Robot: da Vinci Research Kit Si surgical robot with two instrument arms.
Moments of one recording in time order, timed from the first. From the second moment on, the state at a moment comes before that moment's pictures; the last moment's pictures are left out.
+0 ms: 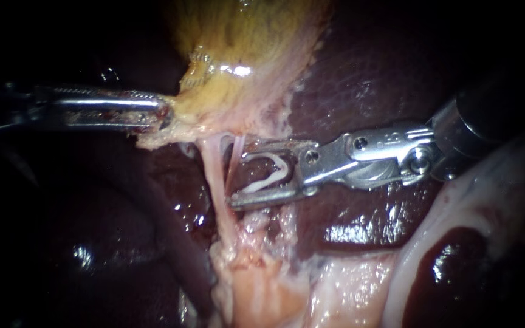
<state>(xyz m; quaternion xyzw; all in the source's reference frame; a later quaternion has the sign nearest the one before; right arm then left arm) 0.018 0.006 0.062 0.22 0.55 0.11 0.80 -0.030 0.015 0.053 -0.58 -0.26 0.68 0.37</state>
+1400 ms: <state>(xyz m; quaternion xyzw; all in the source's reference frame) 0.013 0.005 0.056 0.29 0.55 0.13 0.77 -0.029 0.015 0.053 -0.58 -0.26 0.68 0.37</state>
